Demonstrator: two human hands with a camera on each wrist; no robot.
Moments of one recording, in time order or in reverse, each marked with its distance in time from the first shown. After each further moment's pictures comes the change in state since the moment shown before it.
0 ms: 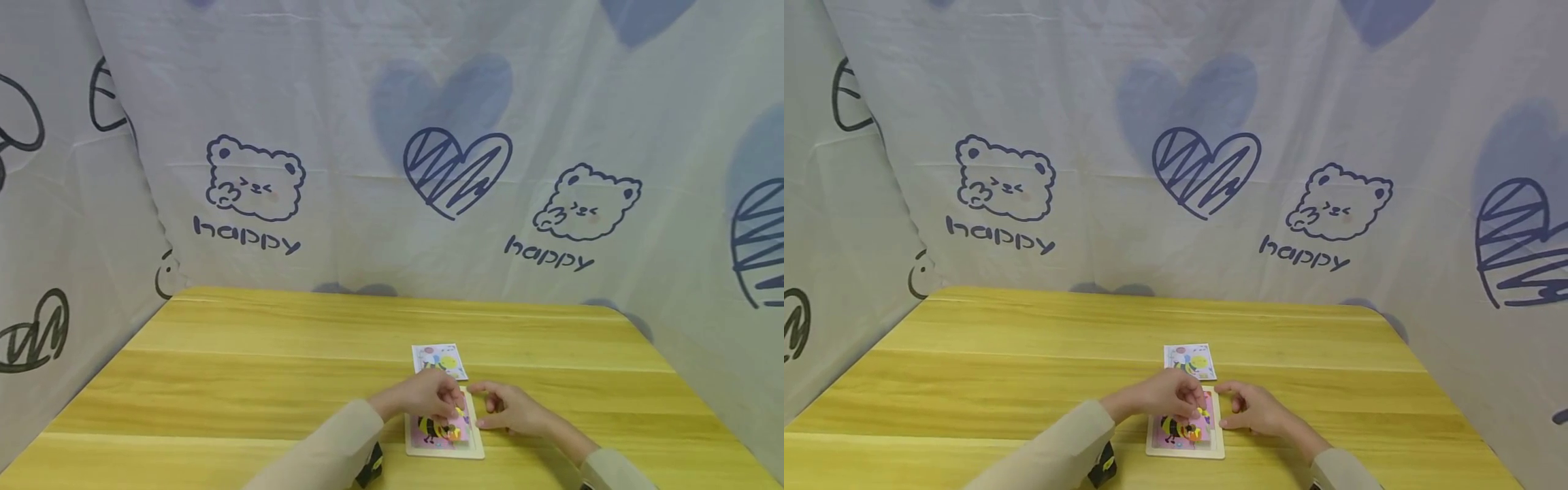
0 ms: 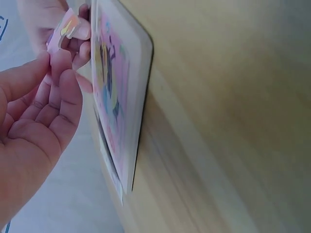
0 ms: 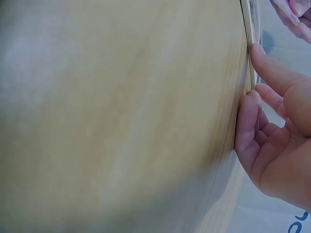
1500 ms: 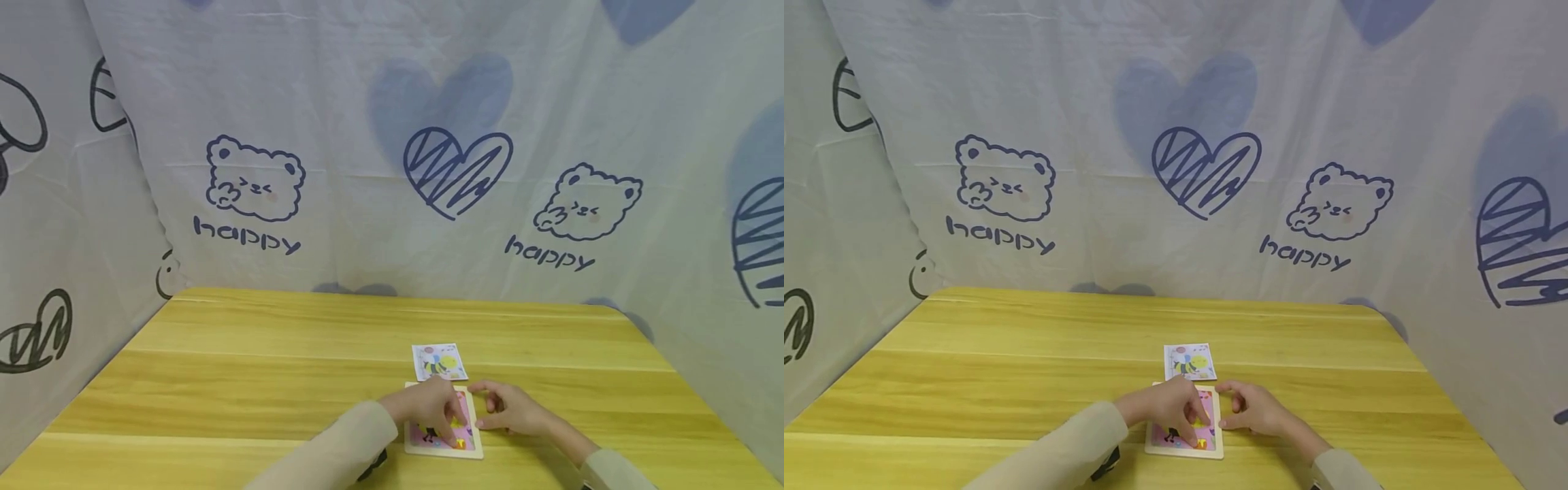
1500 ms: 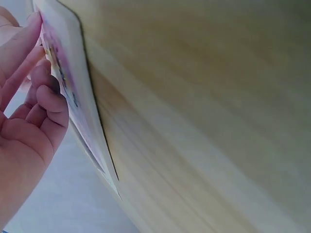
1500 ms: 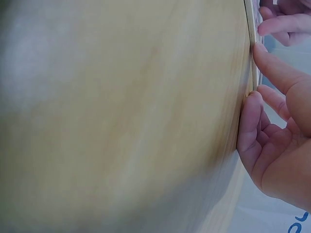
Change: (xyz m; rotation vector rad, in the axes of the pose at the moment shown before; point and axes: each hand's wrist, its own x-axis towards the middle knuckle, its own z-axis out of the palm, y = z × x) left_hand 0.012 -0.009 0.008 0.513 -0.116 0.122; right_hand 0.002 0.002 0.001 -0.012 0.015 -0.043
